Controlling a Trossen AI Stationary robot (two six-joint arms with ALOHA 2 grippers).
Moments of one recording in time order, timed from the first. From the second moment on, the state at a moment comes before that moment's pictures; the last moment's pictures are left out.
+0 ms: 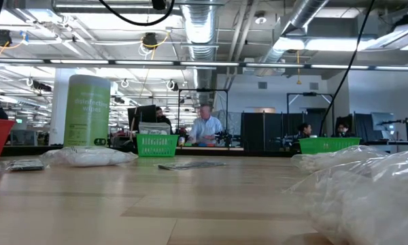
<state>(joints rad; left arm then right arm) -0.24 1.30 0.76 0.79 -0.23 -0.63 0.11 1.64 1.63 -0.48 -0.22 0.86</state>
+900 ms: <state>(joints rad) -0.27 1.29 0.76 0.80 -0.23 -0.69 0.16 1.64 1.66 -0.47 -0.33 0.89</state>
